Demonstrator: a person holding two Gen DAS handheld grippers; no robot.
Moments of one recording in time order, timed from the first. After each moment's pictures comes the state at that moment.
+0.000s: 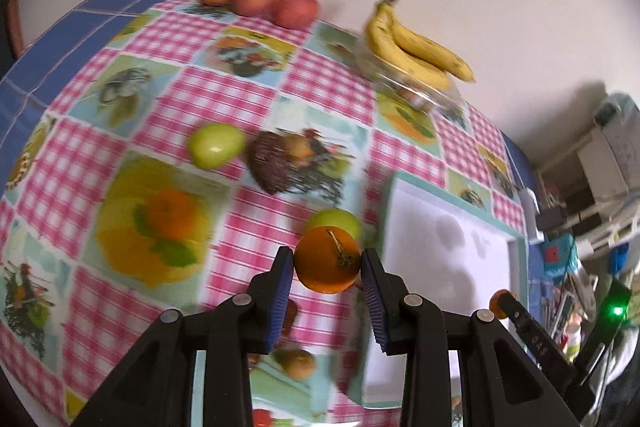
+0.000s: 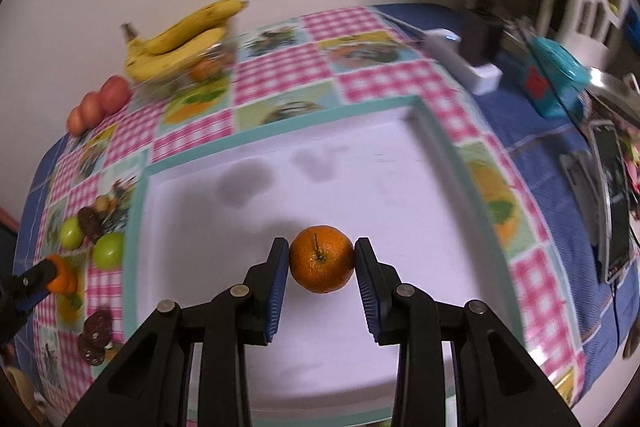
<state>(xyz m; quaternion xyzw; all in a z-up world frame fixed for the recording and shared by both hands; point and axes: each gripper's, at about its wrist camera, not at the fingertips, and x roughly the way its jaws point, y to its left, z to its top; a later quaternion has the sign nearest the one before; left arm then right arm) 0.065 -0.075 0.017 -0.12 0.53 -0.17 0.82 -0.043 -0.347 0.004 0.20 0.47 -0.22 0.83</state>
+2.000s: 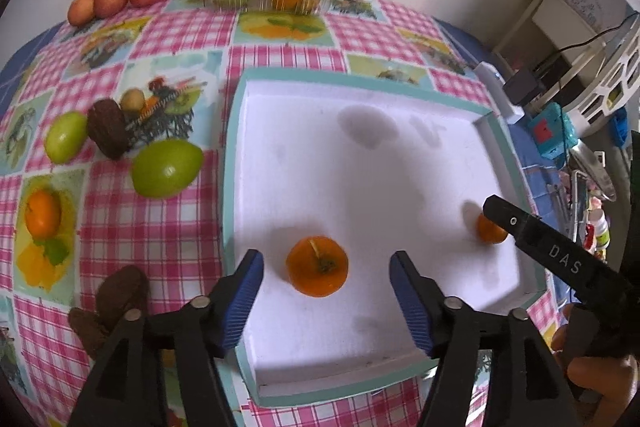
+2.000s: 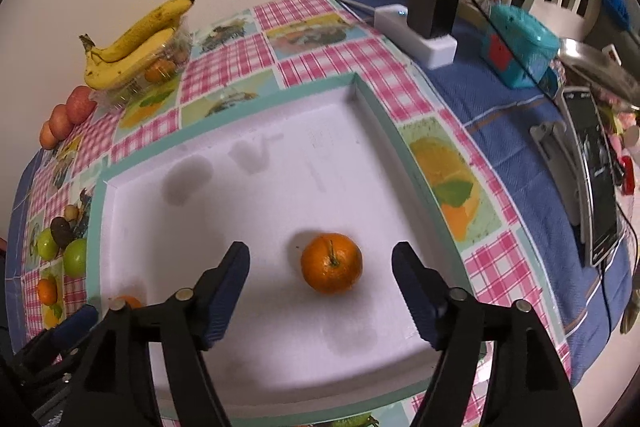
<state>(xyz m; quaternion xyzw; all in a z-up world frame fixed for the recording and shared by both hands) 0.015 -0.187 -0.016 0.02 0.55 -0.27 0.79 -0.061 -0.372 -0.003 0.21 0.48 -0.25 0.81</state>
